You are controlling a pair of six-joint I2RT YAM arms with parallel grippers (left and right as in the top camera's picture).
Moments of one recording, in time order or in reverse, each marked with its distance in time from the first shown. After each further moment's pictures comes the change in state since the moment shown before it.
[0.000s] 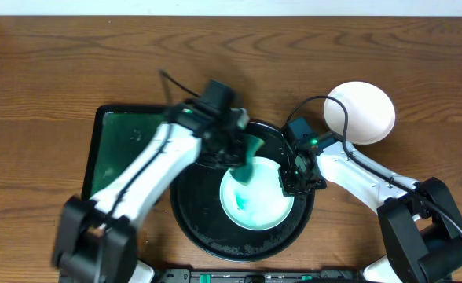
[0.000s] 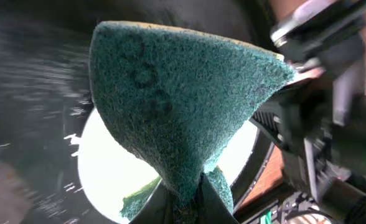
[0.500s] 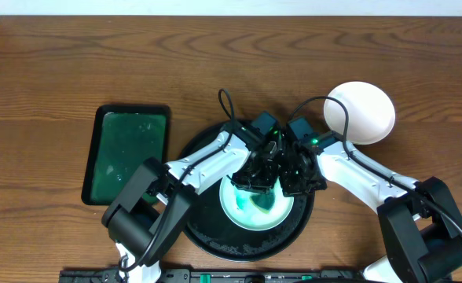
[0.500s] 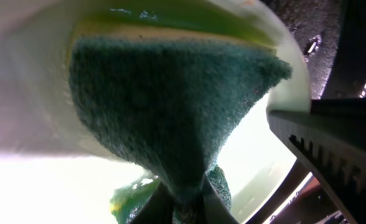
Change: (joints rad) left arm -0.200 0.238 -0.012 0.114 0.000 -0.150; right arm -0.006 0.003 0.000 -0.011 -0.021 0.000
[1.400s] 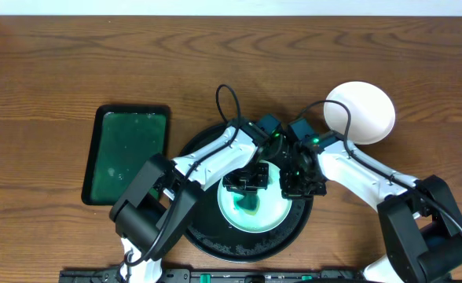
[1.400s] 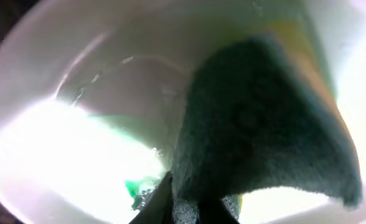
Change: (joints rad) left arm -0.017 0.039 0.081 -0.249 -0.267 -0.098; right arm -0.037 0.010 0.000 -0.037 -0.068 0.119
